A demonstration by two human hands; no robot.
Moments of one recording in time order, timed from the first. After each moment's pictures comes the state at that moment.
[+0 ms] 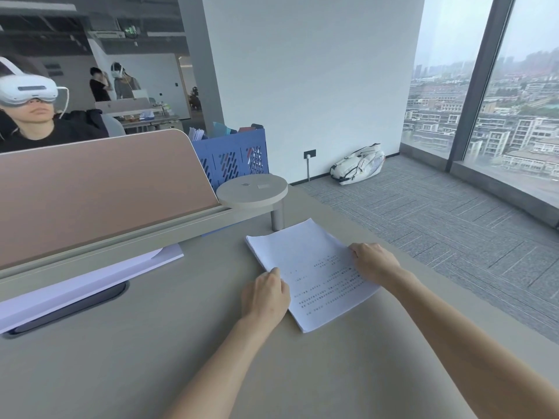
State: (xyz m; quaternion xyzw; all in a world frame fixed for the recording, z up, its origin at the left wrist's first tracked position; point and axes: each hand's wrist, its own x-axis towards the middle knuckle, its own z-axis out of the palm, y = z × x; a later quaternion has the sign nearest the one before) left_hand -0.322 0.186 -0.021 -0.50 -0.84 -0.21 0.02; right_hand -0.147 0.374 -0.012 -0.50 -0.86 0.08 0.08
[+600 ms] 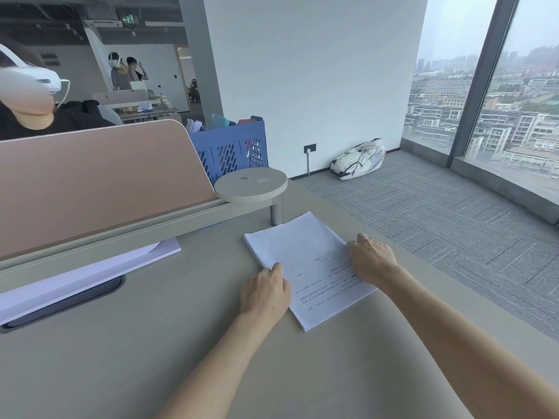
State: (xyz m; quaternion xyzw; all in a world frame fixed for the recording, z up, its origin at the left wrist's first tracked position) left_hand -0.322 0.189 -0.026 -0.53 -0.83 -0.16 0.06; right_hand -0.153 0.360 -0.007 -0.45 -0.89 -0.06 0.03
